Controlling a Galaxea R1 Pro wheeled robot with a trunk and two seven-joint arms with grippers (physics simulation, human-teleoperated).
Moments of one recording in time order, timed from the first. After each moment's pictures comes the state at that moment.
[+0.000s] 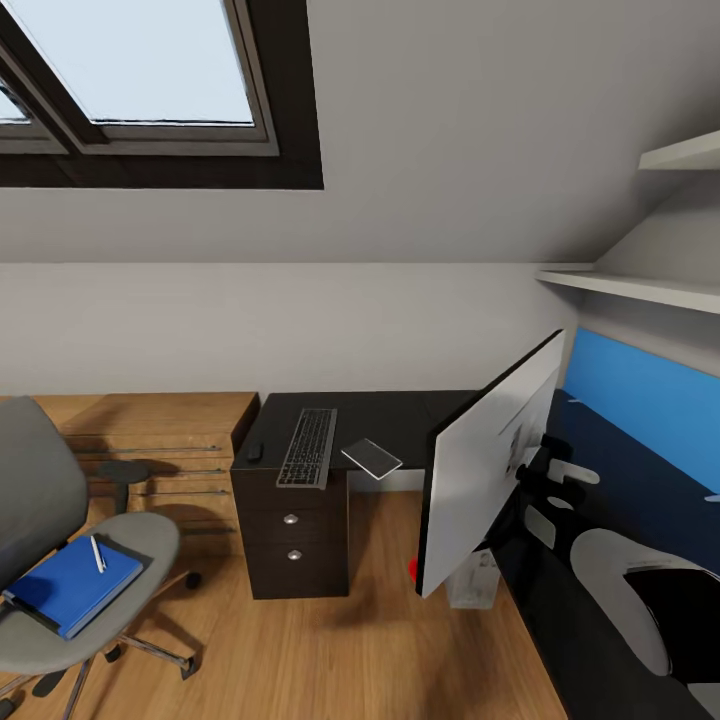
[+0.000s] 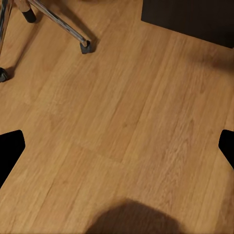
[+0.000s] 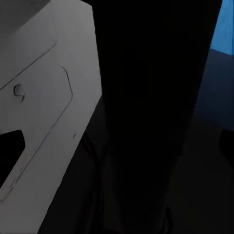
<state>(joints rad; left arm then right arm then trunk) -0.04 -0.04 -0.11 -0.69 0.35 -0.08 0.39 -1.03 -0.16 0.14 -0.02 -0.38 -0.29 -0.31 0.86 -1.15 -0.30</state>
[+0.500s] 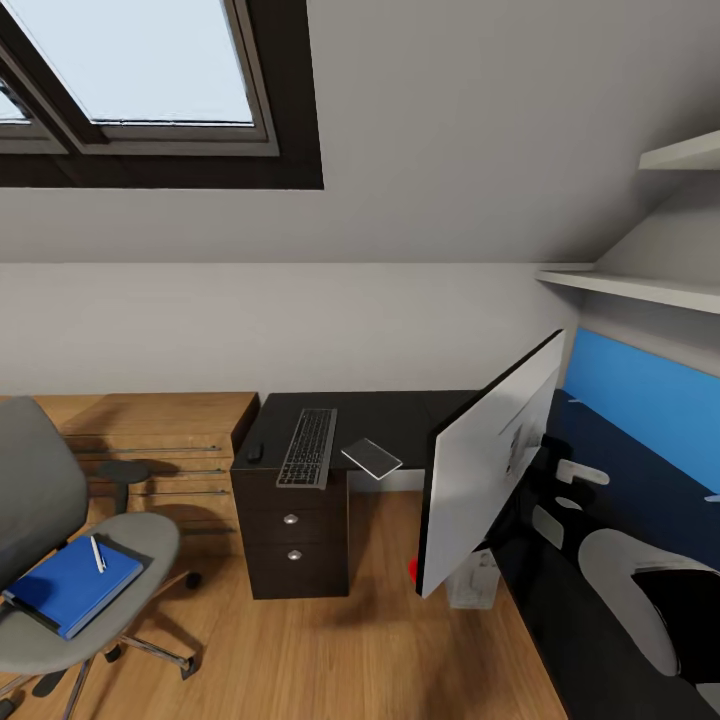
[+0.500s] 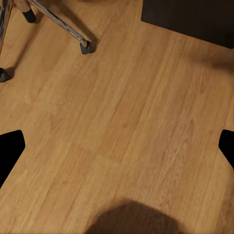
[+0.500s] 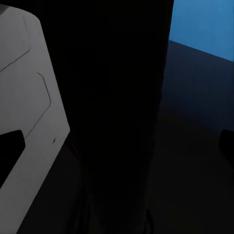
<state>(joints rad) -0.04 -0.04 -0.11 -0.69 0.35 -0.08 0.39 -1.03 -0.18 0.14 -0.02 -0.38 -0.29 -0.31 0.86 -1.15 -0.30</state>
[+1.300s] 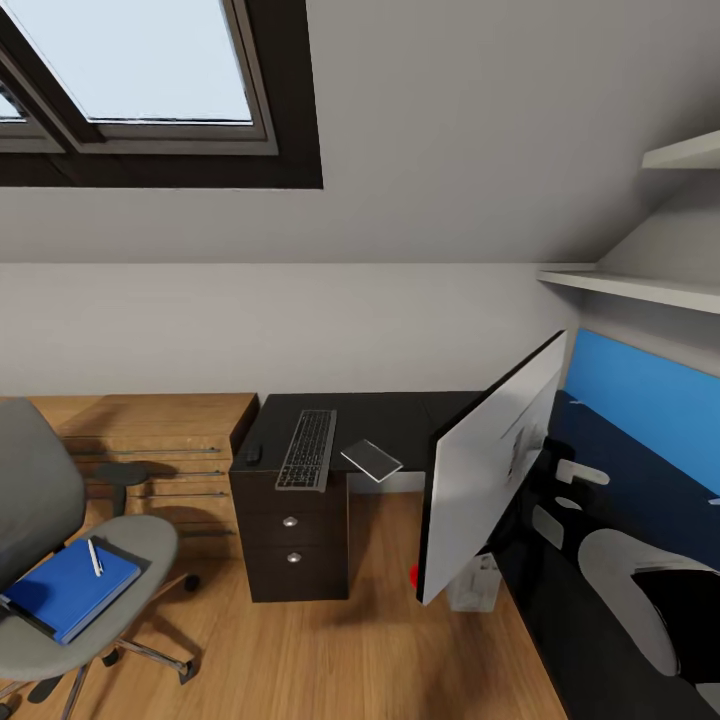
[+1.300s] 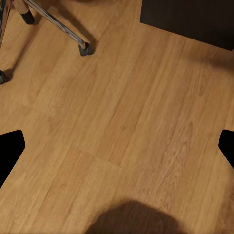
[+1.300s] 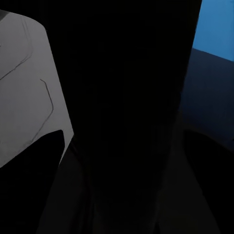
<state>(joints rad) -0.04 -0.04 -0.11 -0.69 0.35 -0.08 0.39 -1.03 -0.18 0.14 -0.02 -0.38 -0.29 -0.31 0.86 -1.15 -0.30</state>
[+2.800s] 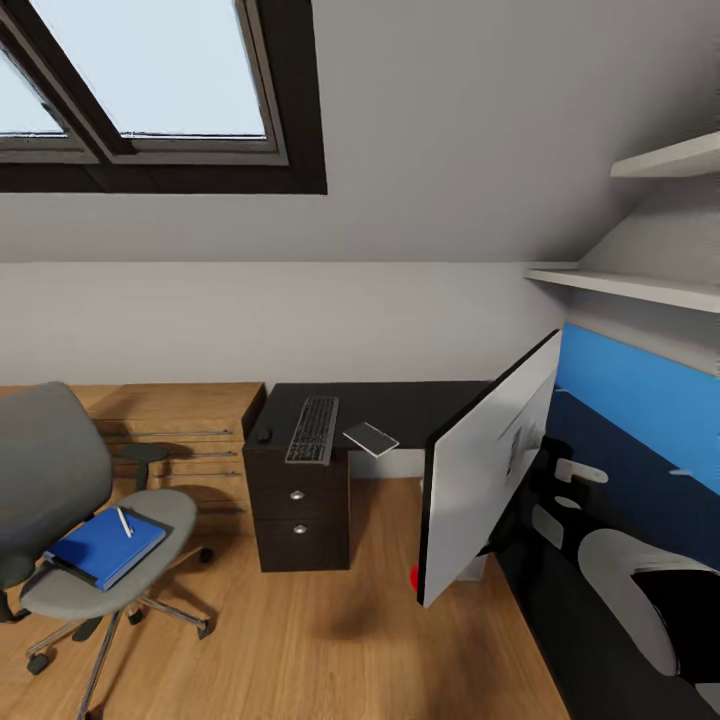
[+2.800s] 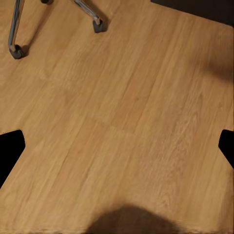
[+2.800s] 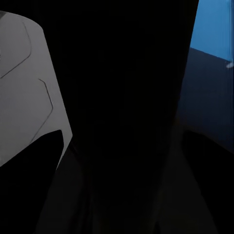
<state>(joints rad) -0.04 -0.04 -0.11 -0.69 0.35 -0.08 0.39 -1.03 -0.18 0.14 -0.02 -0.36 -0.28 -0.30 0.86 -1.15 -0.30</state>
